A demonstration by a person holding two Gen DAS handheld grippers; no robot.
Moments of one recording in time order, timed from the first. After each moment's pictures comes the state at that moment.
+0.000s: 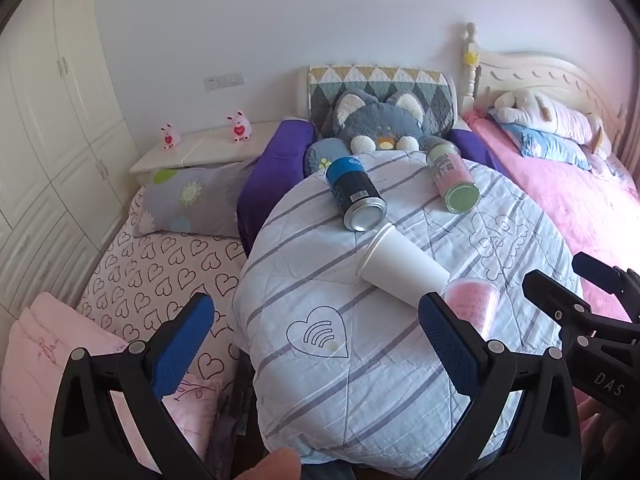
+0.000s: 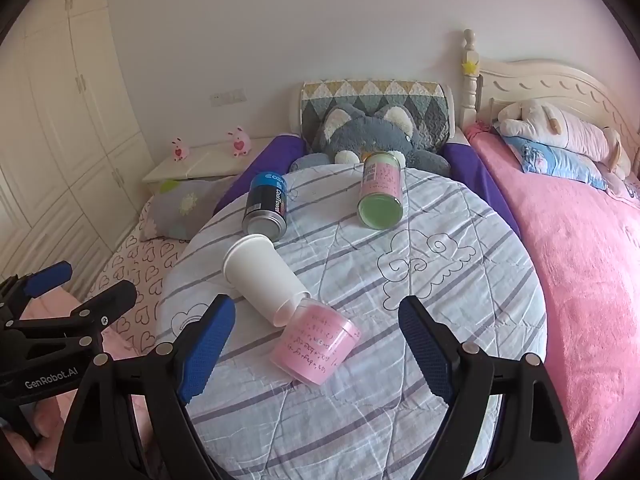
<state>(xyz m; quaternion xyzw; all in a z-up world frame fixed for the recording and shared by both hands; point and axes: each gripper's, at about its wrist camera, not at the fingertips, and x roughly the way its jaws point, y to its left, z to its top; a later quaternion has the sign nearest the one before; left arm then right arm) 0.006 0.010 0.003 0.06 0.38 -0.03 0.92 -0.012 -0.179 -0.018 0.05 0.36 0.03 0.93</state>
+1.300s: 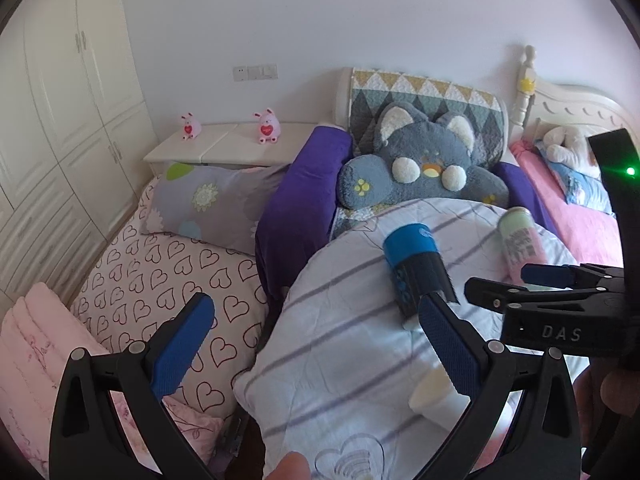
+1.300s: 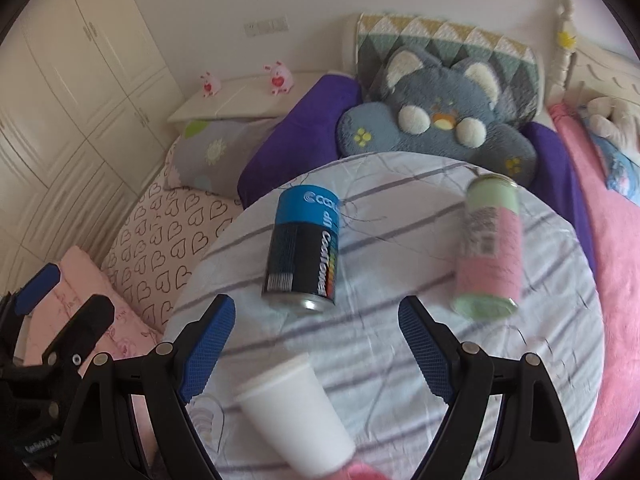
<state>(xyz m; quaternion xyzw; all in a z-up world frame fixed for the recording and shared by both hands) 0.164 0.047 -0.002 0.01 0.39 0.02 0.92 0.215 -0.132 -0.042 0.03 0.50 0.13 0.86</state>
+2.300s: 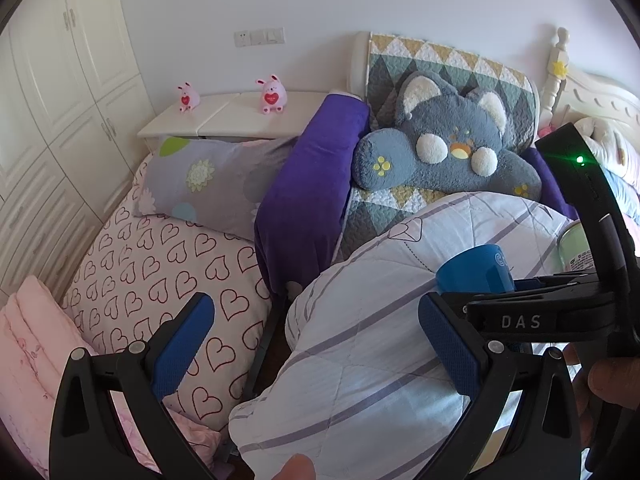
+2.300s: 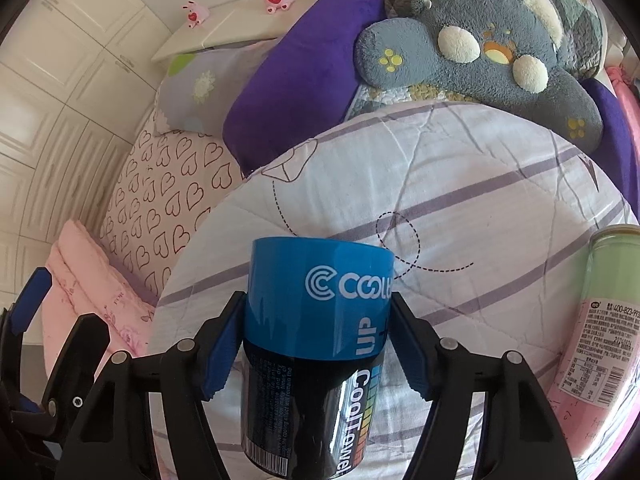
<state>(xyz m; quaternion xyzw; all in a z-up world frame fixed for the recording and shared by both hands) 0.259 0.068 -0.055 0.01 0.43 0.03 0.90 0.336 -0.096 -0.129 0.04 0.63 0.15 0.76</state>
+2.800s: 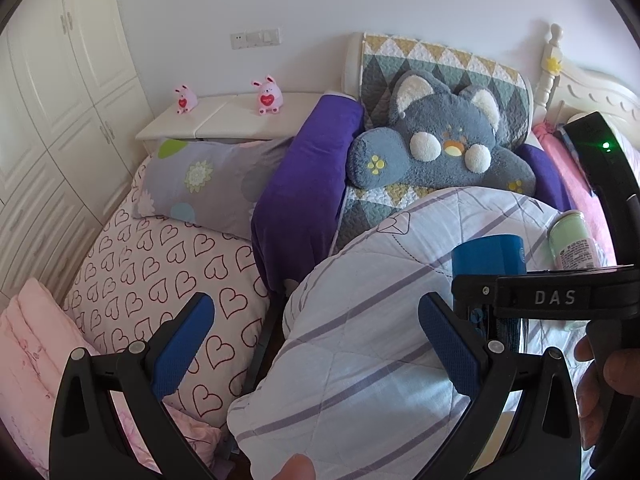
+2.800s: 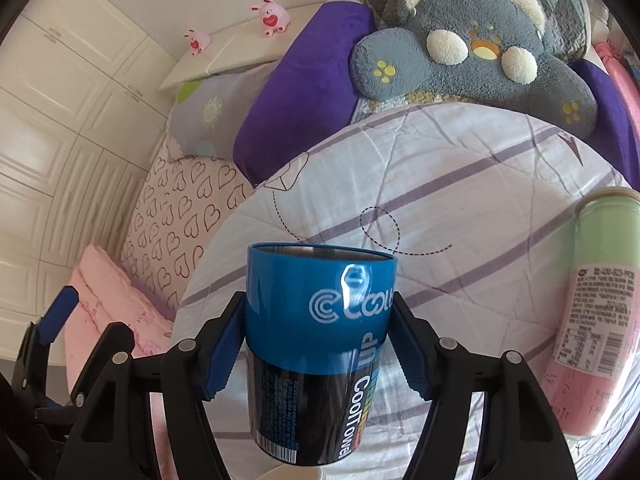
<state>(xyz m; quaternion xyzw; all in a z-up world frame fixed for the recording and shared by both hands) 0.244 0.058 -0.055 0.01 0.43 0.03 0.90 0.322 -0.120 -0.113 0.09 0.60 0.16 0.77</state>
